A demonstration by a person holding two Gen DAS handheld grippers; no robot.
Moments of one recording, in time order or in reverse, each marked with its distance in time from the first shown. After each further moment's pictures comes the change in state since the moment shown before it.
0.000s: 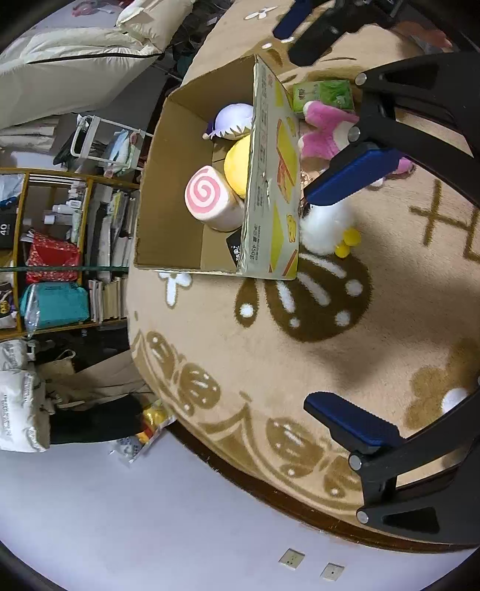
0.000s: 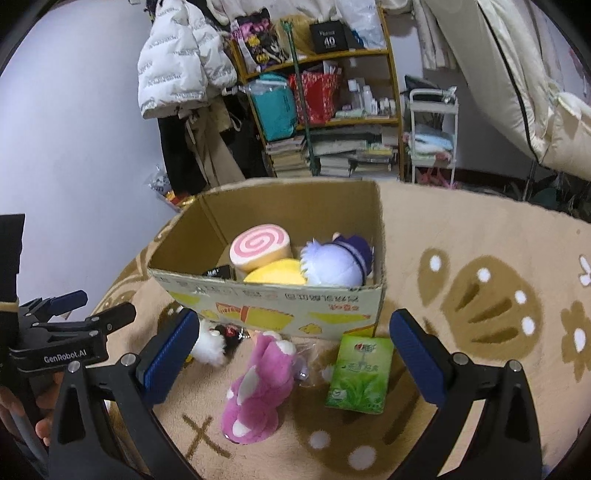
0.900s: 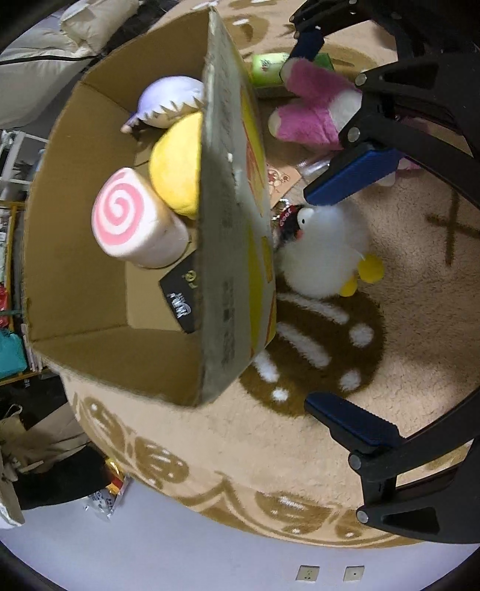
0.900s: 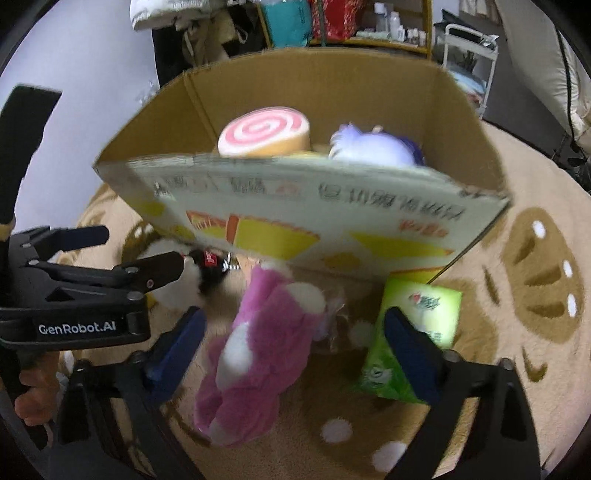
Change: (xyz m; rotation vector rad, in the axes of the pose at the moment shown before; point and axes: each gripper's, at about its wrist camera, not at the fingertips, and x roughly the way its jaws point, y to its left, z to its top) left arm 0.092 -0.045 0.002 0.132 0.262 -0.056; right arm 0.090 0.022 -0.033 -0.097 0.332 -0.030
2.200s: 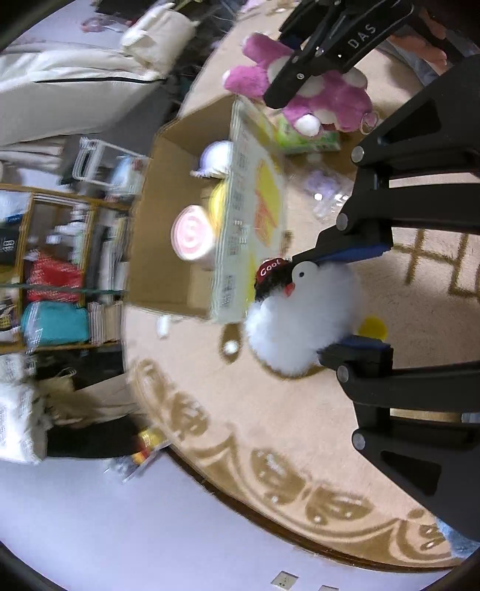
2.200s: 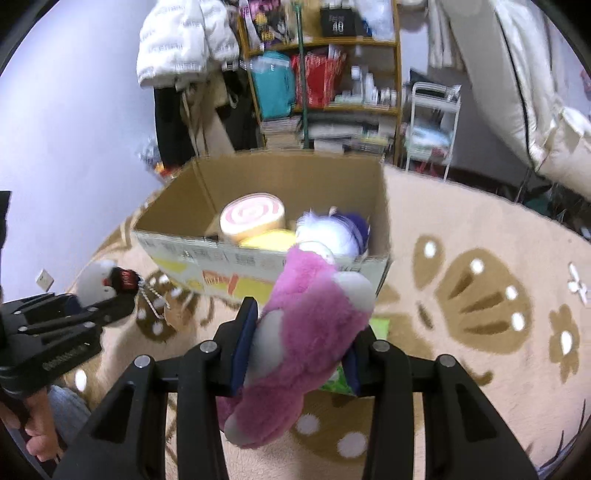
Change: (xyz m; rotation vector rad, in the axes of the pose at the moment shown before) left arm -0.120 0.028 -0.063 -0.139 -0.343 -0.046; right arm -0.098 -0.008 -0.008 0.016 -0.329 -0.073
